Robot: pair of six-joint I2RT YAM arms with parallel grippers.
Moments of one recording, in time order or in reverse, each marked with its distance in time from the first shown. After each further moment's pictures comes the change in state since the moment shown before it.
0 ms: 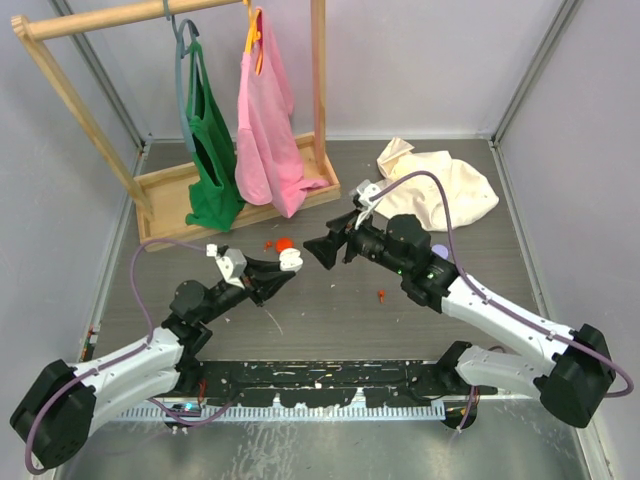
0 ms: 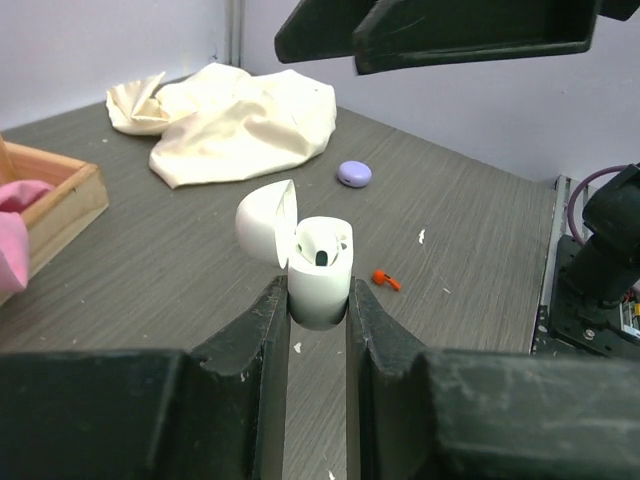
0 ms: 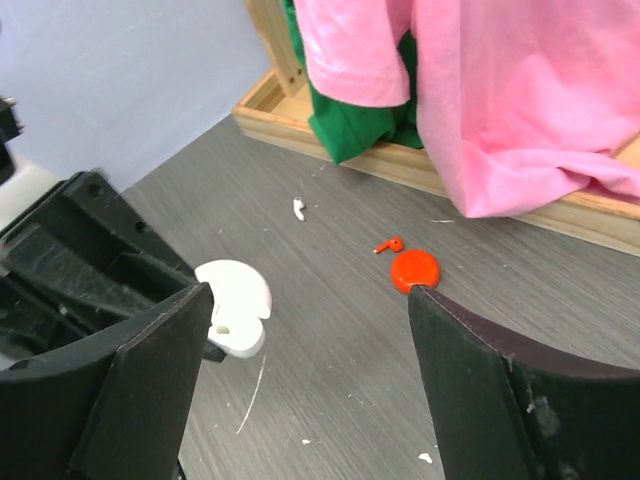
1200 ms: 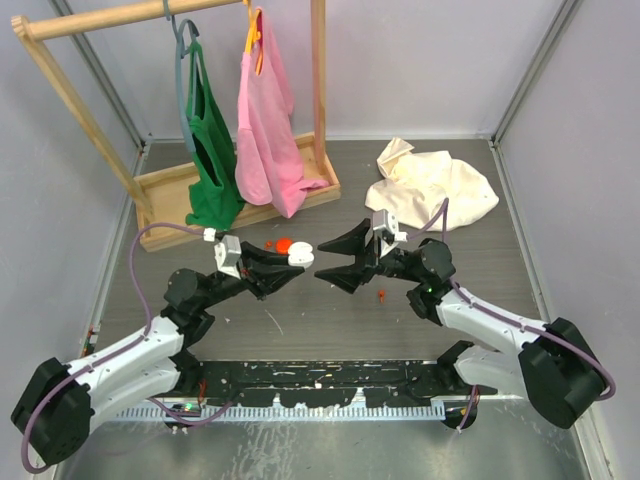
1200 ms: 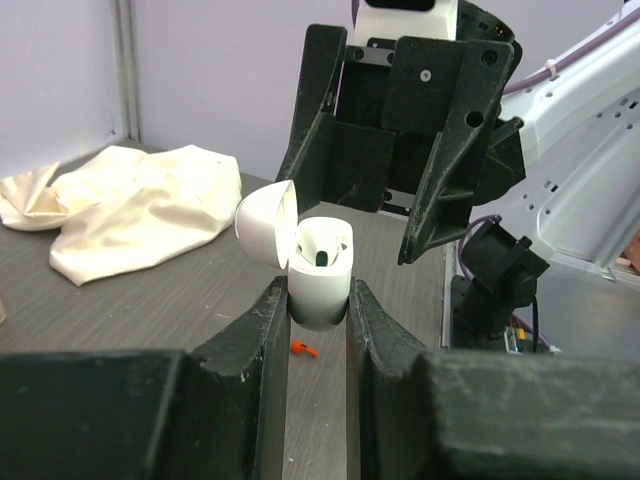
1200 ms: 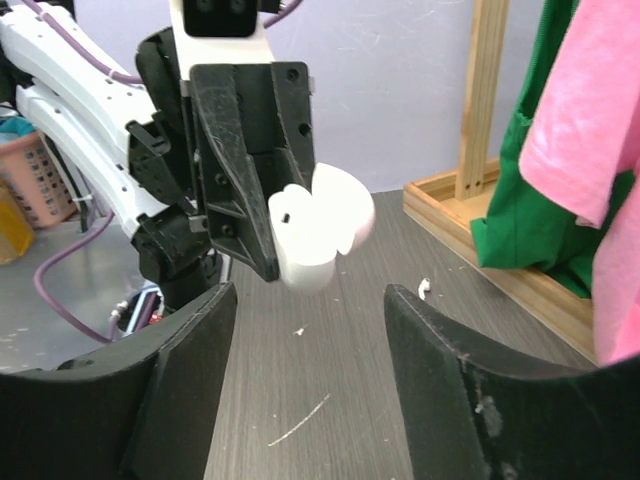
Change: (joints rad) left arm 0.000 0.016 0.158 0.016 0.181 -0.138; right arm -0.182 0.018 -0.345 0.832 -0.662 0.090
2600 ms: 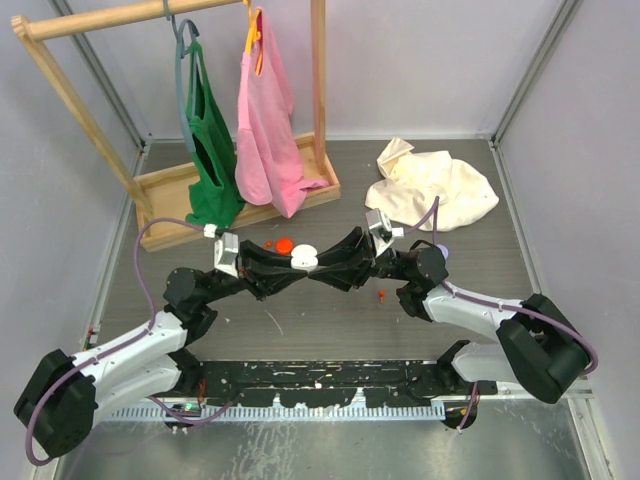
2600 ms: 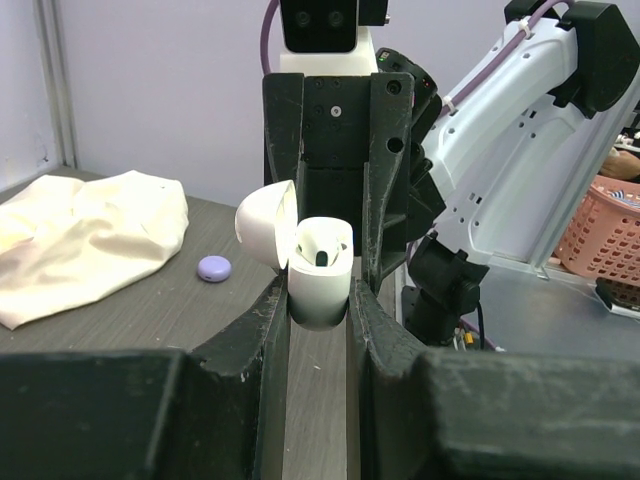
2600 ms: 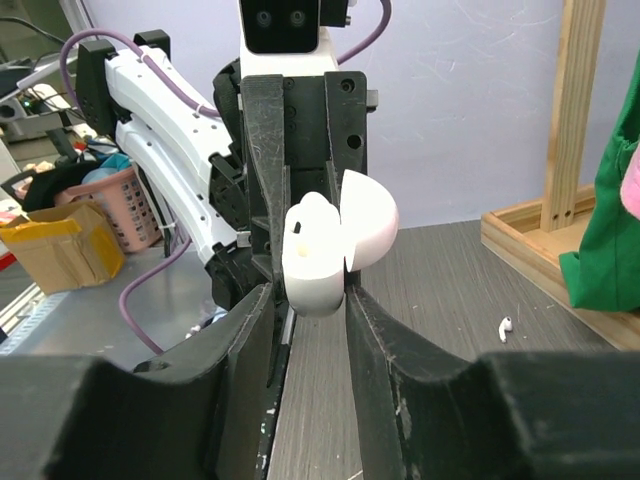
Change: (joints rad) left arm 0.000 0.076 0.028 0.137 0.107 -0.107; right arm 0.052 0.160 0.005 0.316 -0.044 0.222
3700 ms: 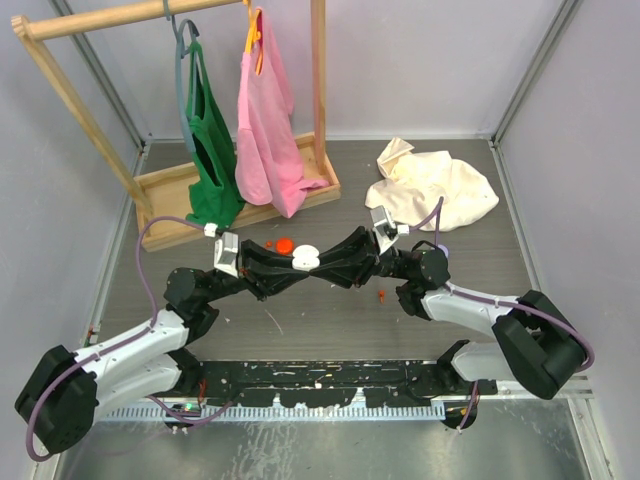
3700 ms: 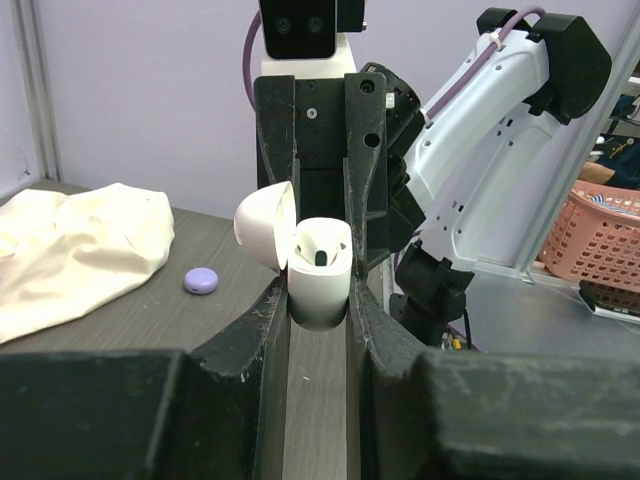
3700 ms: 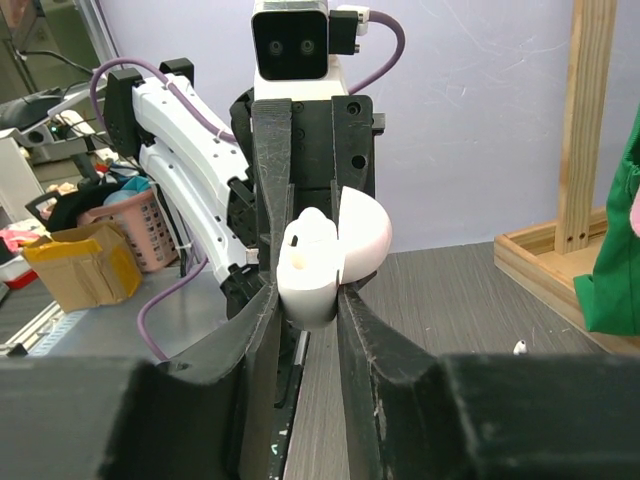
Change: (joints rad) left arm -0.015 0.024 0.012 0.048 0.016 -0.029; right arm -0.004 0.027 0.002 0.112 0.000 0.095
